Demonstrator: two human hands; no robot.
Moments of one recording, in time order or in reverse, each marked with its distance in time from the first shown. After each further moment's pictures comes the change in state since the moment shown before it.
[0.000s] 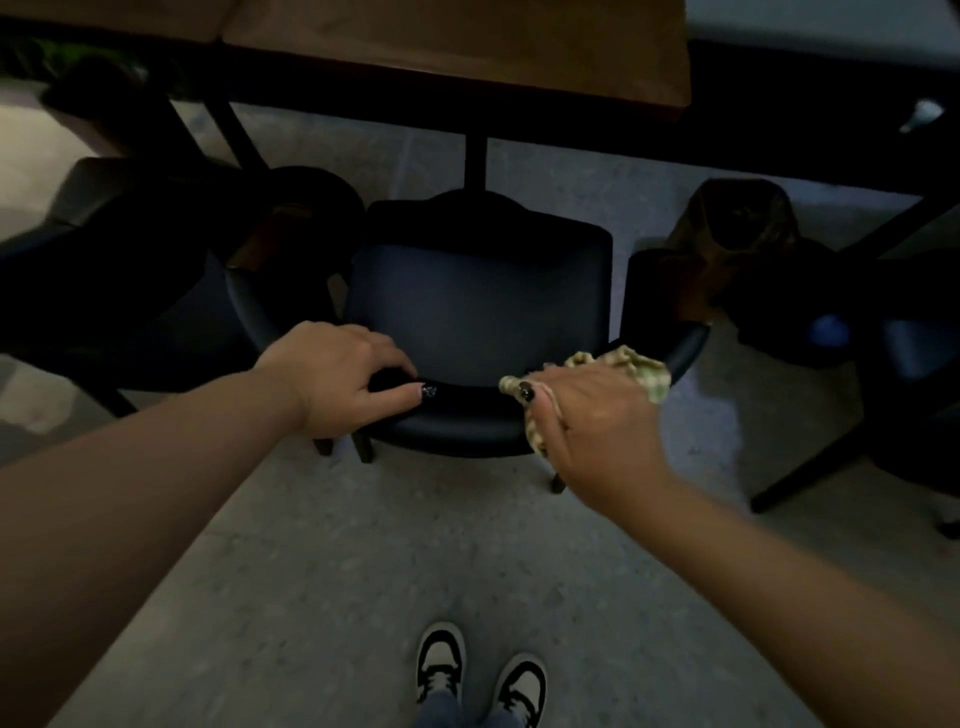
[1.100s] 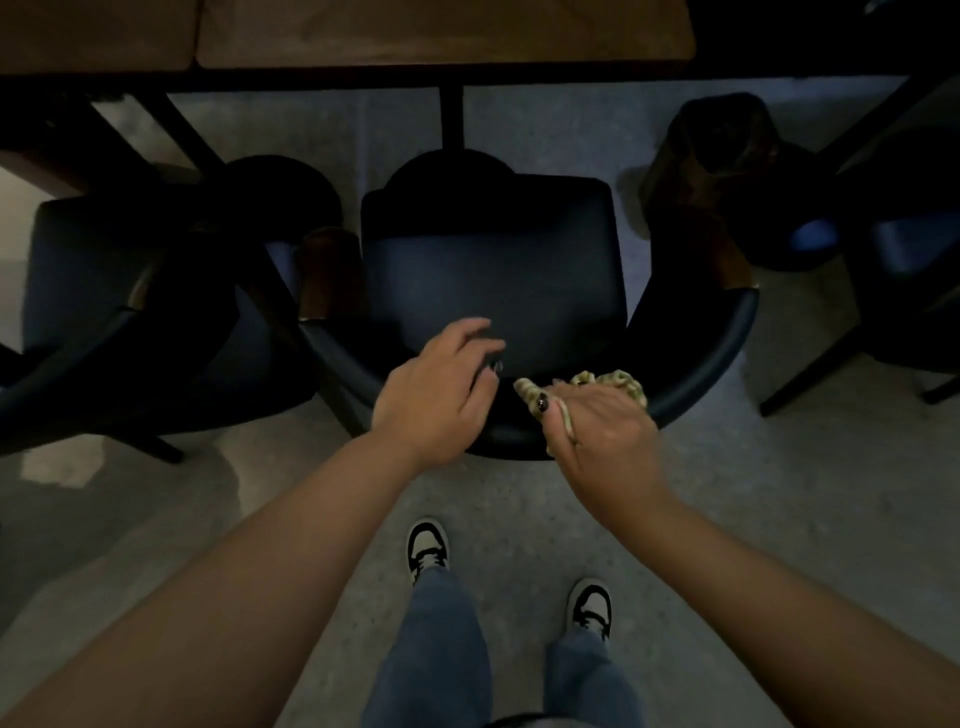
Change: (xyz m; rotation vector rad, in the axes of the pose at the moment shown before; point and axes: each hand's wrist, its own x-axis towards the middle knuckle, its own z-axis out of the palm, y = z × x) left_hand -0.003 -0.015 0.010 -0.484 0.224 0.022; right_hand 0.024 -0.089 0.050 -0.157 0.301 0.274
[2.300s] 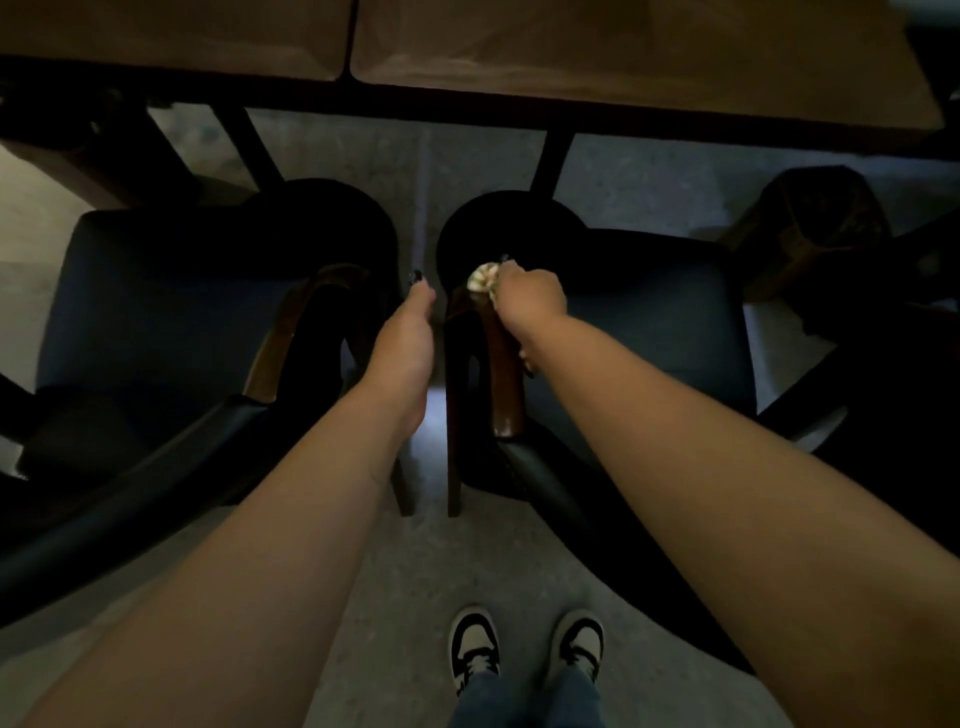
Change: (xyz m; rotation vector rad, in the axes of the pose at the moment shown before) left_hand 0.094 -0.213 -0.063 -1.351 0.236 -0.776; right_hand 0.233 -0.102 0.266 0.514 -0.546 1.215
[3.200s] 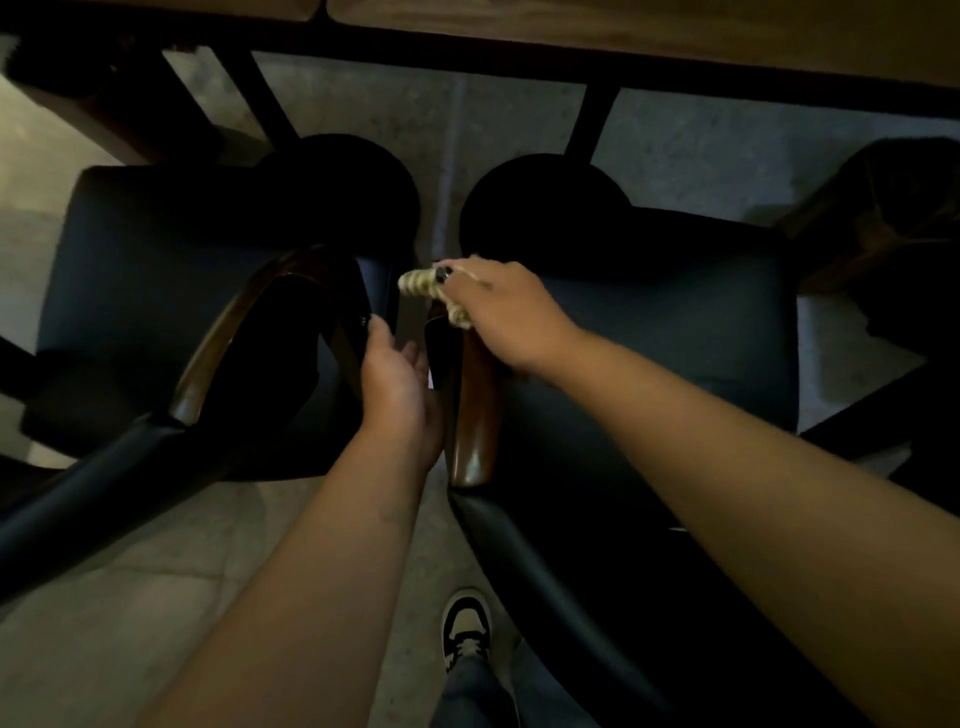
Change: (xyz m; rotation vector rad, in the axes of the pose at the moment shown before) left_hand 0.004 -0.019 0.030 -0.479 0.354 -0.128; right_hand 0.016 0.015 -0.013 -0.310 -0.449 -0.559
